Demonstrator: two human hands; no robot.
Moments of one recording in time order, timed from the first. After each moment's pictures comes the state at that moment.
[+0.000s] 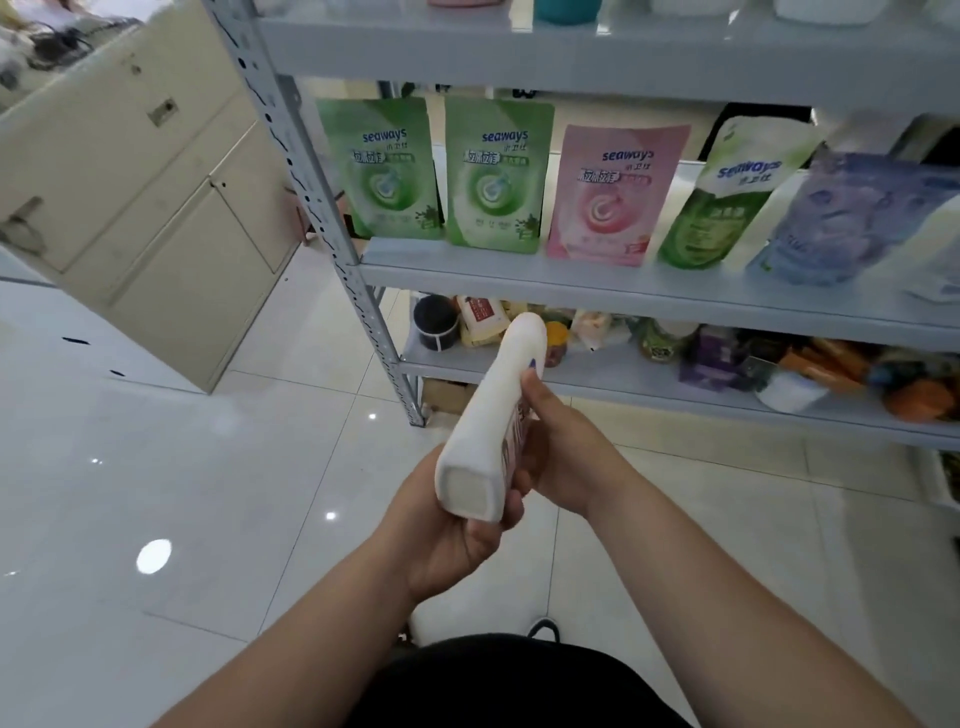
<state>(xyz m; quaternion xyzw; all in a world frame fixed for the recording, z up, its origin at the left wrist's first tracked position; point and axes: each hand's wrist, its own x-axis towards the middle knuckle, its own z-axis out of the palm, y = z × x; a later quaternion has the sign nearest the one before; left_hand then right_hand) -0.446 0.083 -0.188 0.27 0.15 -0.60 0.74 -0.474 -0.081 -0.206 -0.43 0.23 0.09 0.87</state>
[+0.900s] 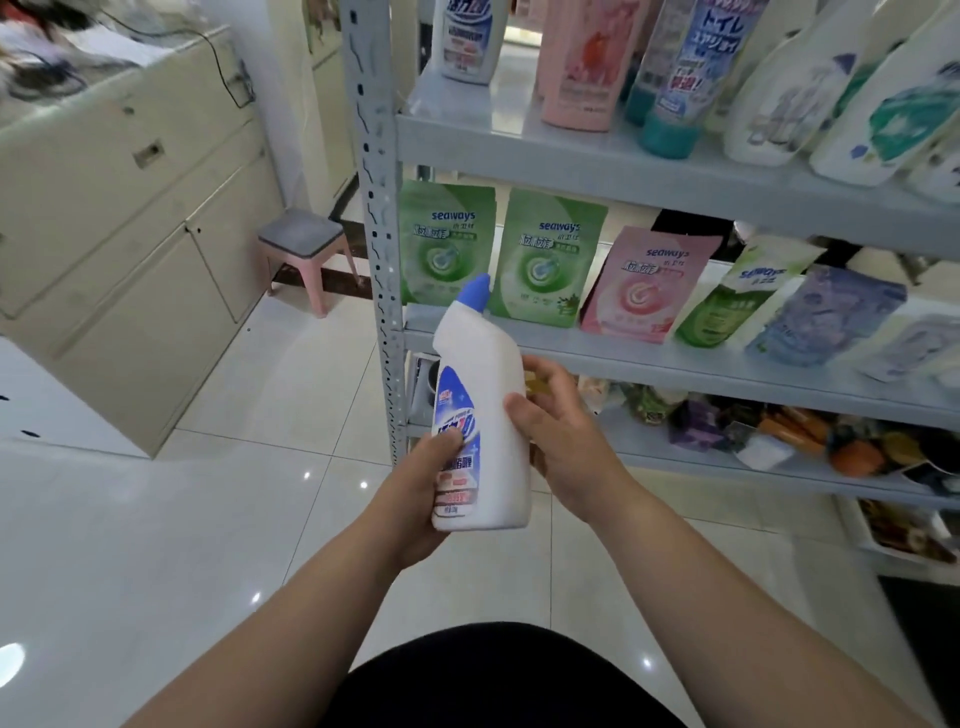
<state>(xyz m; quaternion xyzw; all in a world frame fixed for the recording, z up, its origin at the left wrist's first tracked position) -0.297 0.193 -0.192 0.42 0.02 -0.46 0.78 -0.356 0.034 -0.159 -0.63 0.16 -0.08 0.75</state>
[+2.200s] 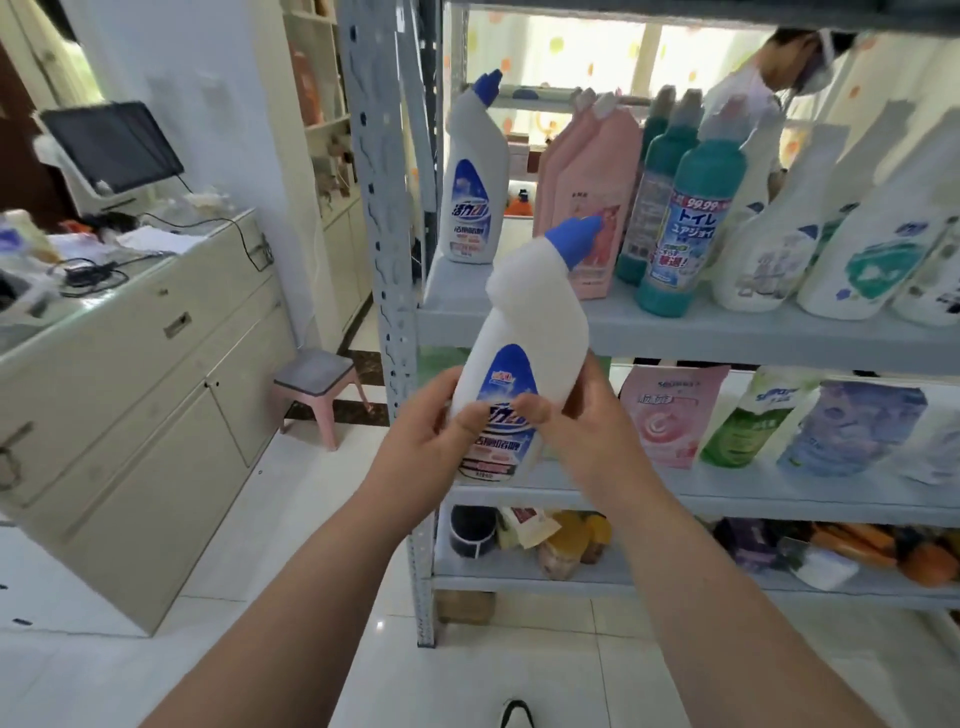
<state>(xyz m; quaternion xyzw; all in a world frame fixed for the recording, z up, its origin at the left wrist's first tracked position) -0.145 0.163 -0.055 0.67 -0.37 -0.14 0.63 -0.234 0.001 -0.052 -0.73 0.09 -0.29 0.62</state>
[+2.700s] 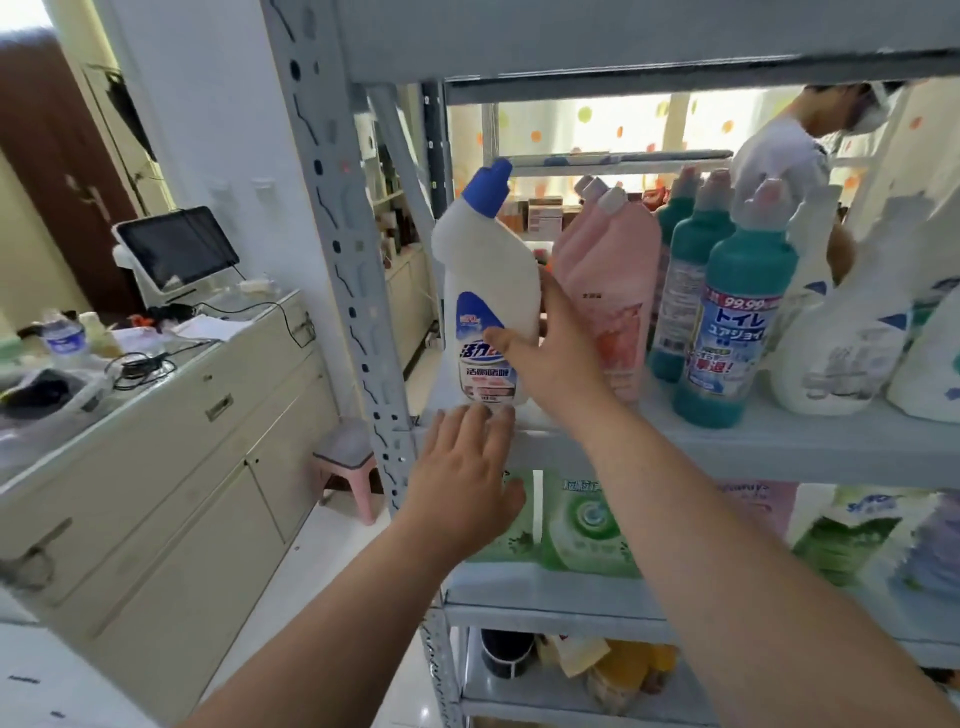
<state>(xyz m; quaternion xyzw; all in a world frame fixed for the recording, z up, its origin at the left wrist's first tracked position) -0.050 0.053 -0.042 0.89 -0.42 0.17 0.08 -0.065 -0.095 0.040 -0.78 0.02 -0.37 0.50</state>
